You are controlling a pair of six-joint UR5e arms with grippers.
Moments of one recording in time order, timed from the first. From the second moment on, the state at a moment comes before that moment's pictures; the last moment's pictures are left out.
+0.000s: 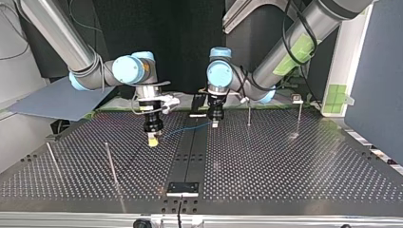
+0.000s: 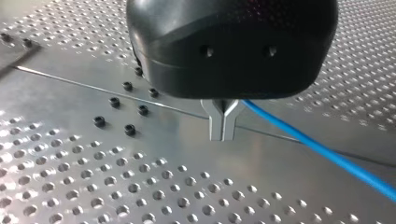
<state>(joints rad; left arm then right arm) -0.46 -2.12 -1.64 -2.57 -1.94 -1.85 2.14 -1.02 1.47 -0.65 1.63 1.74</state>
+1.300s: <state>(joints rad) -0.51 -2.08 -1.40 -2.72 -1.94 -1.92 2.10 -1.17 1.47 -0.62 1.64 1.74</state>
